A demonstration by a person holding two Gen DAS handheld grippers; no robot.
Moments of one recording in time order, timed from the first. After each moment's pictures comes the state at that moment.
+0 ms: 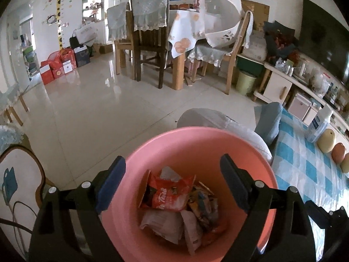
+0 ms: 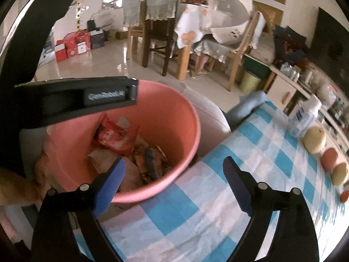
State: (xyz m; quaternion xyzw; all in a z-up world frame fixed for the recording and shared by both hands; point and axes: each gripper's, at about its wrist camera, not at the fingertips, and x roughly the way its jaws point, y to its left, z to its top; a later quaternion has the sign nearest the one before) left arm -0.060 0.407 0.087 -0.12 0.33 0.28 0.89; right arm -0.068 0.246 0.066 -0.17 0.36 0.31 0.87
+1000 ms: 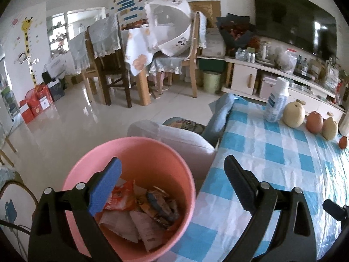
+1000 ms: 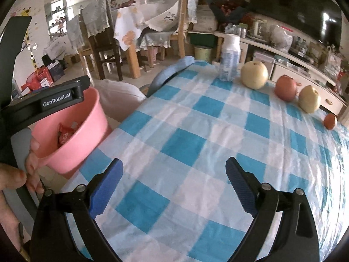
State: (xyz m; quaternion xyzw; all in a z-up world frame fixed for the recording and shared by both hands) left arm -0.033 0.285 0.105 -0.02 0.31 0.19 0.93; right arm -0.065 0.088 0.069 -0.05 0.40 0.19 0.89
